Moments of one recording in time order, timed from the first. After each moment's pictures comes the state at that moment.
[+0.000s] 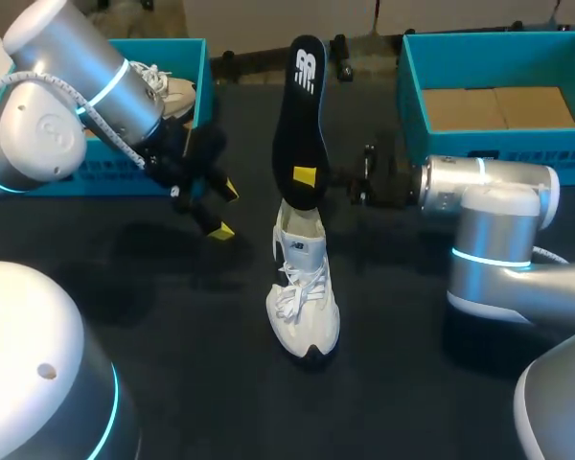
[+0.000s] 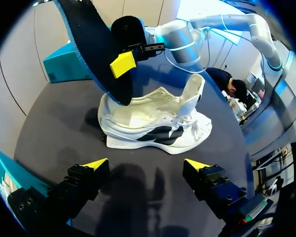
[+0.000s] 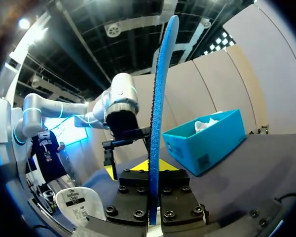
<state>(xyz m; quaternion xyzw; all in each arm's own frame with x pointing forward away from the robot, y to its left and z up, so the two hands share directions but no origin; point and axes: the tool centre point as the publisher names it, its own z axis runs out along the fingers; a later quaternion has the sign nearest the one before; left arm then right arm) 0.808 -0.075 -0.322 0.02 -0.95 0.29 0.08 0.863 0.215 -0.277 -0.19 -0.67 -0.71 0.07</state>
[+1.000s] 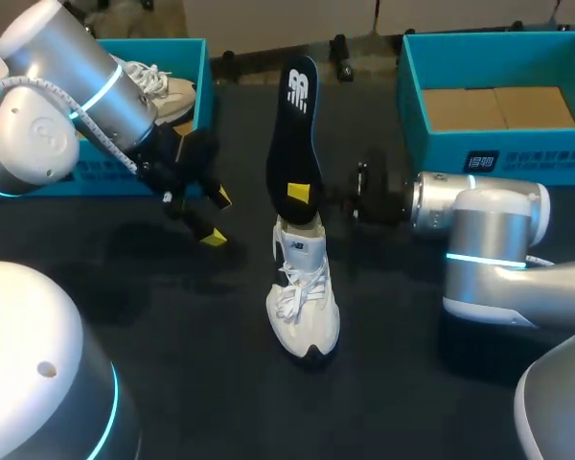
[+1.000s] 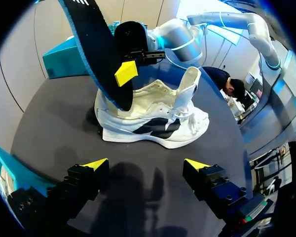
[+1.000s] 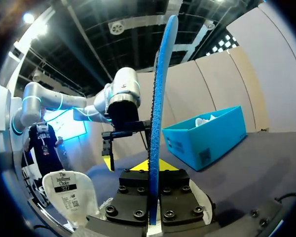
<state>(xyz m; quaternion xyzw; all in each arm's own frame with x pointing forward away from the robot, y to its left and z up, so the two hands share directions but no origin) 0.801 -0.064 -0.330 0.02 -0.95 0.29 0.09 0.851 0.224 -0.301 -0.18 -0.68 -0.71 0.05</state>
